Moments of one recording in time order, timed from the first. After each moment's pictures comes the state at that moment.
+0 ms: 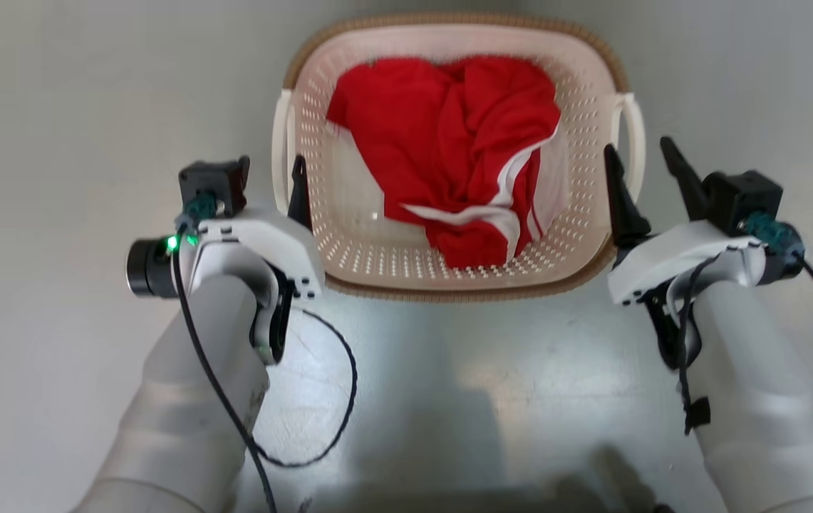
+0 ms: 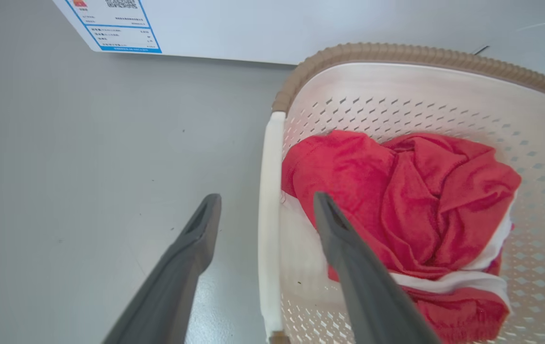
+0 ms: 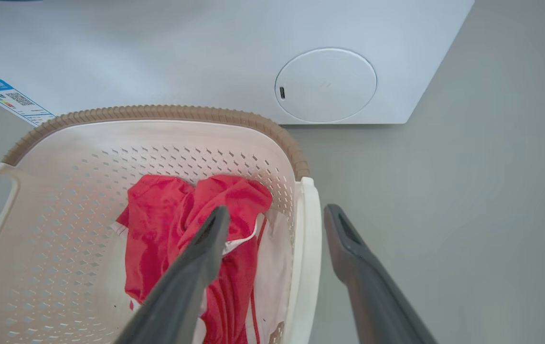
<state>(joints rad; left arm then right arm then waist) -0.82 0.03 -0.36 0.94 -0.45 0.12 -0.26 -0.69 -0.06 0.00 0.77 0.10 0.12 -0.25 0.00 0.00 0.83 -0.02</state>
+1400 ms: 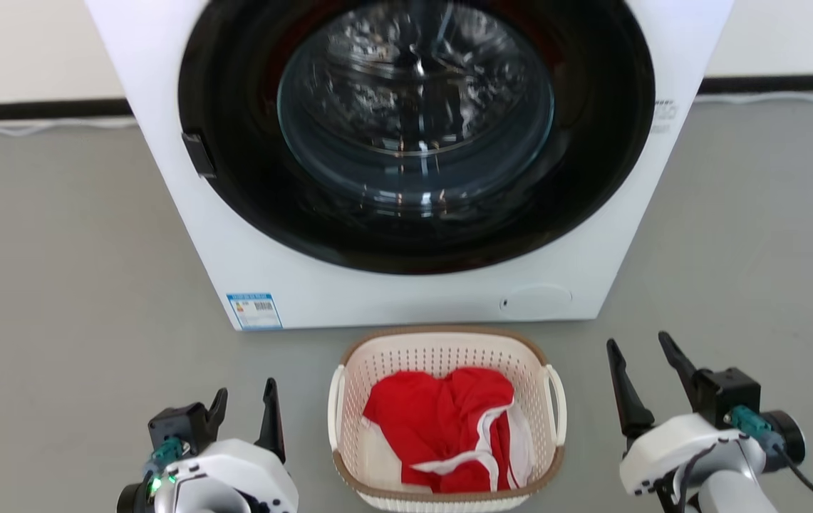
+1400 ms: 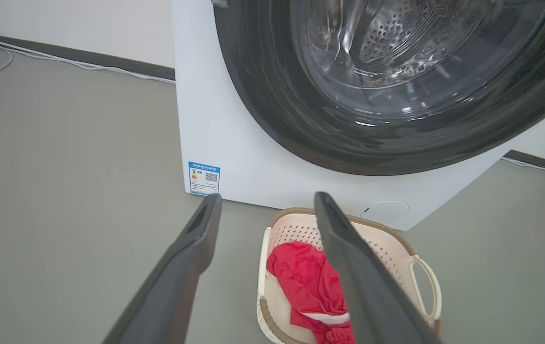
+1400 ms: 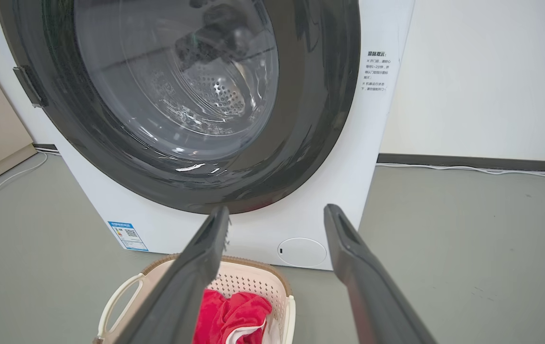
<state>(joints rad) -0.20 0.04 -0.14 0.62 -0.38 0.07 -0.26 -0.22 -0.05 -0.03 0.56 0.01 0.12 -0.25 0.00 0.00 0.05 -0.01</state>
